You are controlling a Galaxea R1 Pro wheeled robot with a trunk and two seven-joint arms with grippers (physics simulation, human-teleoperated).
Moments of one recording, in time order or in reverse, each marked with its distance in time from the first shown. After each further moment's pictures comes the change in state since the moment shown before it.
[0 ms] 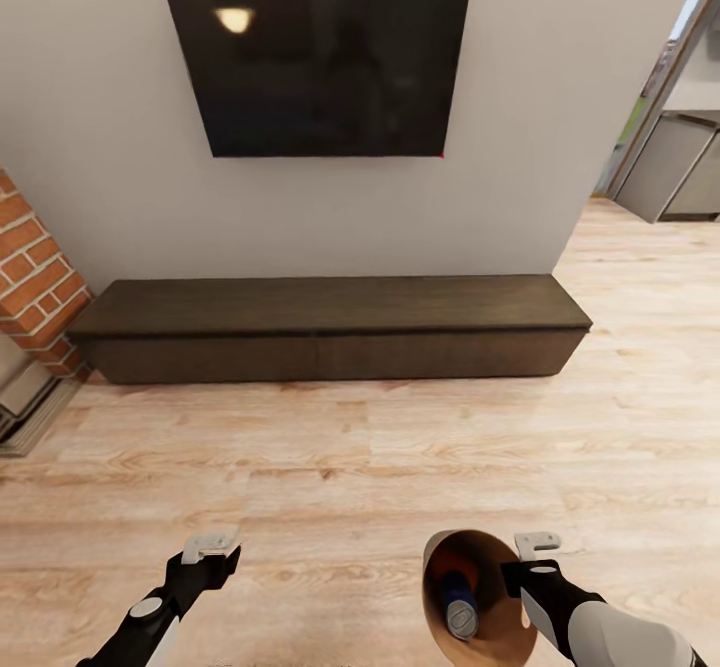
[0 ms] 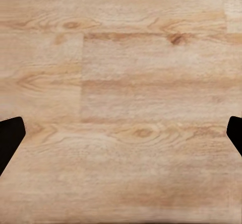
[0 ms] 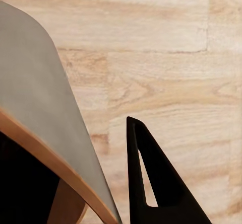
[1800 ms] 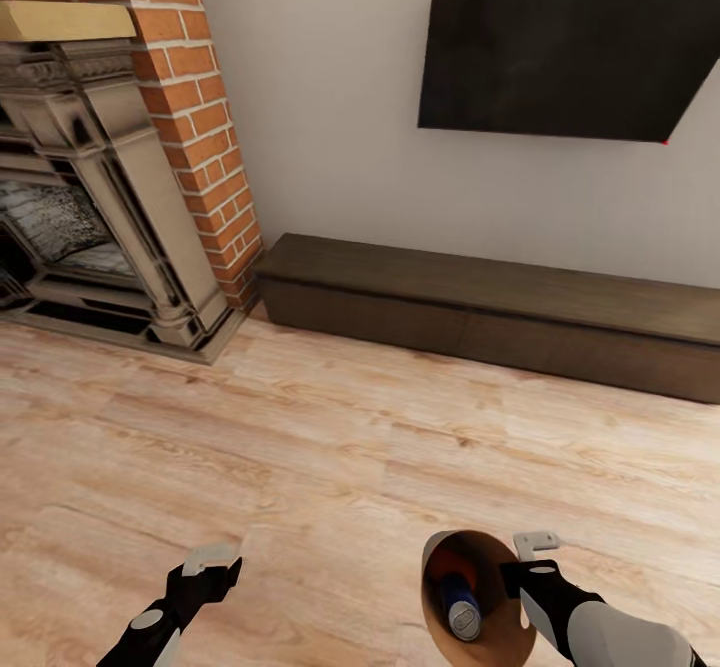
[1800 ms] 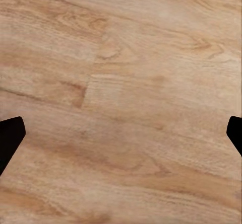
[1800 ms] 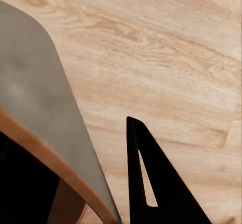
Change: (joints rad) left arm -0.001 -0.006 0.001 0.059 0.003 -0.029 0.000; right arm 0.000 0.000 0.002 0.004 -0.001 0.000 0.001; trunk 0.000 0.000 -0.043
